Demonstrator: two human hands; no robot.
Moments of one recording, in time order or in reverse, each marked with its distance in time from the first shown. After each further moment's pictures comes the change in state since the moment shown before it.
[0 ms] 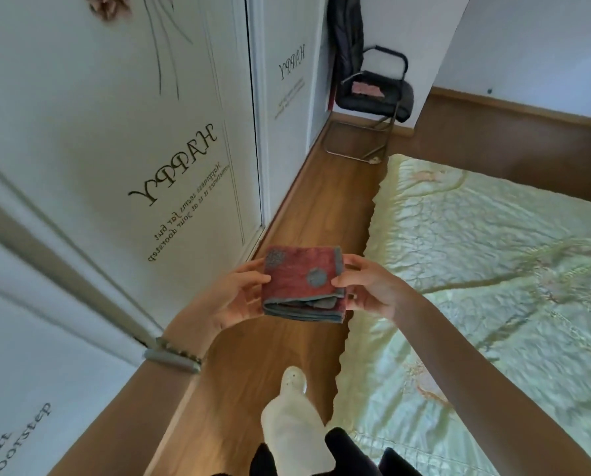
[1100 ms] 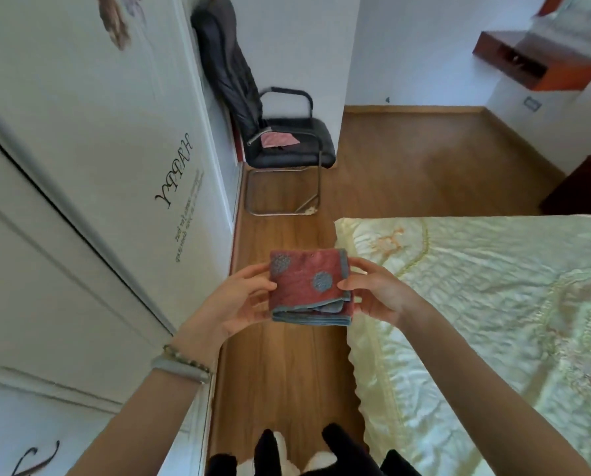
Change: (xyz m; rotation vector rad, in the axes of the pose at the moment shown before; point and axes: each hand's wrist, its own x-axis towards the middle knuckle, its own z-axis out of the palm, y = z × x) left_hand 0.514 0.402 0.176 0.327 -0.240 -0.036; right_hand 0.360 -0.394 -0.223 0.175 0.327 -0.236
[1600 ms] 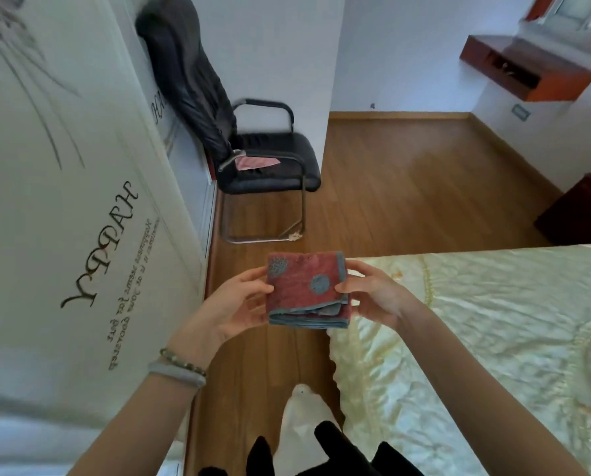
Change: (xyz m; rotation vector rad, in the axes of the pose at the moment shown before) left_hand 0.256 0.136 0.030 -0.004 -0.077 -0.080; right_hand 0.225 -0.133 -0.106 -0.005 0.076 -0.003
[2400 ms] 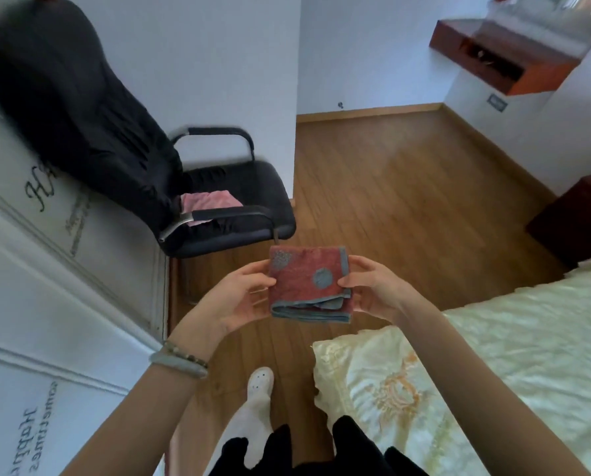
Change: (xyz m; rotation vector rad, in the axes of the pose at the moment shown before) left_hand 0.357 0.247 0.058 0.097 -0.120 -0.035; right_hand 0.316 -0.209 -0.143 0.109 0.125 0.024
